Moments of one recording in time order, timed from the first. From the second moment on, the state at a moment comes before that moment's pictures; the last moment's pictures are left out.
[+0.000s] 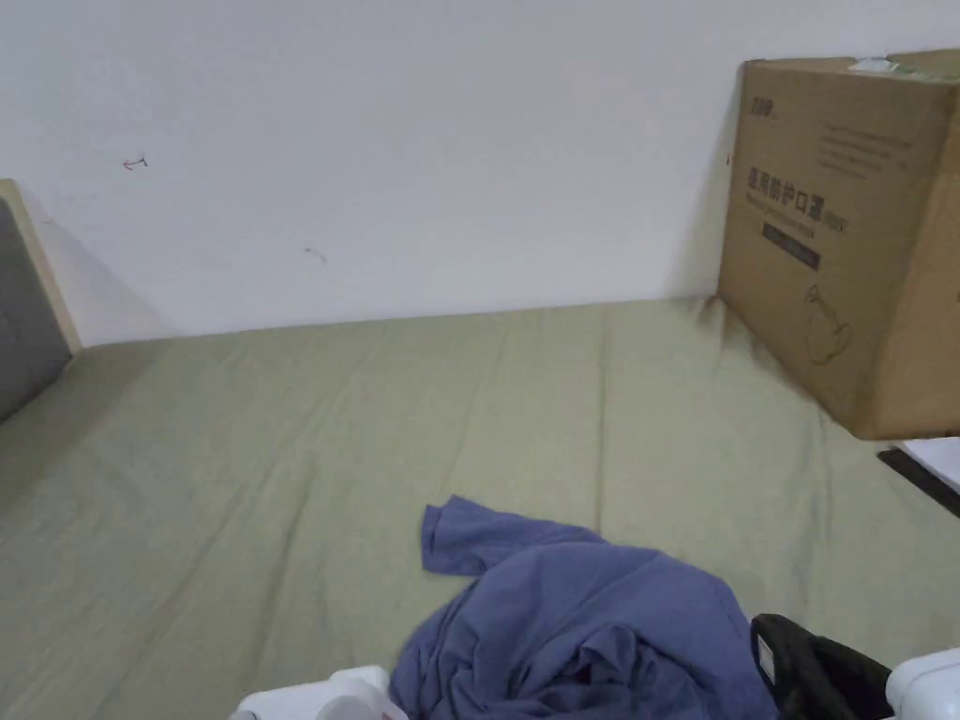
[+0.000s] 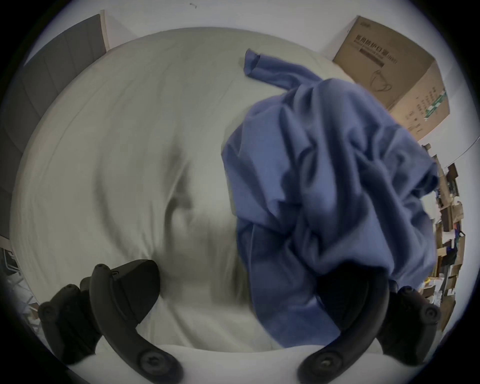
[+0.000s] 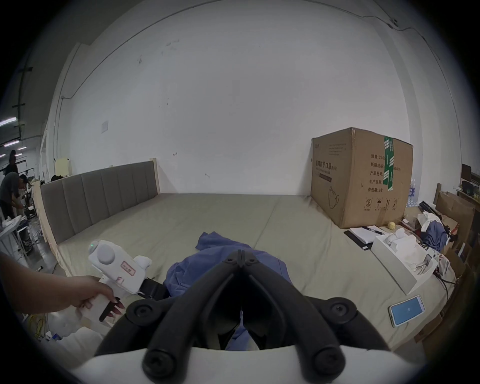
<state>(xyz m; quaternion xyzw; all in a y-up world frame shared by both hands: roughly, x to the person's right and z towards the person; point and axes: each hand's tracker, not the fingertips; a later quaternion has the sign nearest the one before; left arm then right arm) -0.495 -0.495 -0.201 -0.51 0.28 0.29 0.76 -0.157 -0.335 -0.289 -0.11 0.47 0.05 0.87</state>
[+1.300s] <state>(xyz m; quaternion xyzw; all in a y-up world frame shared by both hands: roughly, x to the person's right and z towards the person) -0.469 -0.450 -0.099 -0.24 0.31 0.30 0.87 -0.577 -0.474 -0.544 -0.53 0.41 0.30 0.68</state>
